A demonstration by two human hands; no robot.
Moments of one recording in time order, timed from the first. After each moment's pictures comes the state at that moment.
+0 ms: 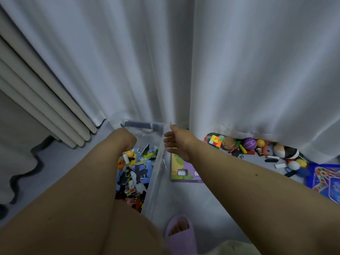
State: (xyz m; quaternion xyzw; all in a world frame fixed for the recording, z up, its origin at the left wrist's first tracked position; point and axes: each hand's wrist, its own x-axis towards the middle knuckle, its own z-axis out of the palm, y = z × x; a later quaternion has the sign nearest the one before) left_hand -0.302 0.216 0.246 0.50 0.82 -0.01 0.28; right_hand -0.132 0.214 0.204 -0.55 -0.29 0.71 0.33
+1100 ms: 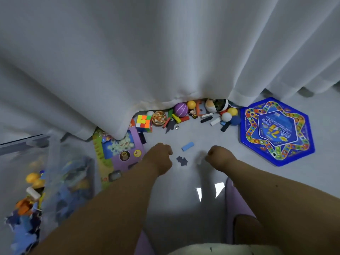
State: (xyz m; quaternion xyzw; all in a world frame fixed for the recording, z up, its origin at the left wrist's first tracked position) left_hand -0.007 0.212 0.054 0.80 0.48 -0.18 0.31; right_hand 0.185 0.126 0.022 -0.83 -0.38 0.42 0.00
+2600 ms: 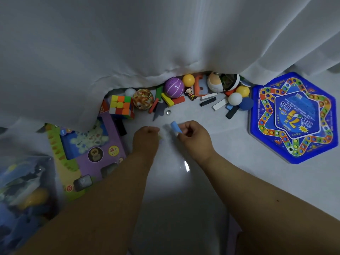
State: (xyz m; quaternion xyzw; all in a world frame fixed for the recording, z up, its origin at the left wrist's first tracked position) left_hand 0.031 0.256 -0.055 0.47 0.69 0.10 0.54; right_hand 0.152 0.188 -0.058 -0.79 -0.31 0.41 0.33
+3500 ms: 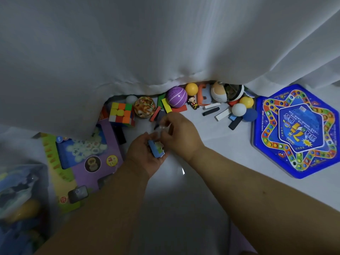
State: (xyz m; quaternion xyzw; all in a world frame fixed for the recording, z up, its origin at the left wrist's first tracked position) left_hand 0.025 0.266 -0.059 -0.07 0.53 0.25 0.81; right_hand 0.144 0.241 -0.042 -0.72 -0.57 0.29 0.27
